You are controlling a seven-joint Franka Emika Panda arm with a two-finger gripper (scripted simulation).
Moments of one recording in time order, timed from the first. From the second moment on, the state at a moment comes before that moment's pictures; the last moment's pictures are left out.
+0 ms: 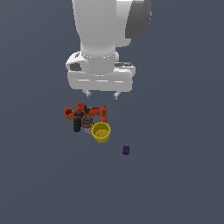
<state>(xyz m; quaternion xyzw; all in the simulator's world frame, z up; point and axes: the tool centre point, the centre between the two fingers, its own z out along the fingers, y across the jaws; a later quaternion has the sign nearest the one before) -0.001 -0.035 0.317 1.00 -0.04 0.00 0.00</state>
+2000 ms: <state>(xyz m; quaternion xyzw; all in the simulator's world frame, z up) -0.025 -0.114 0.166 1.00 -0.08 0.00 -0.01</state>
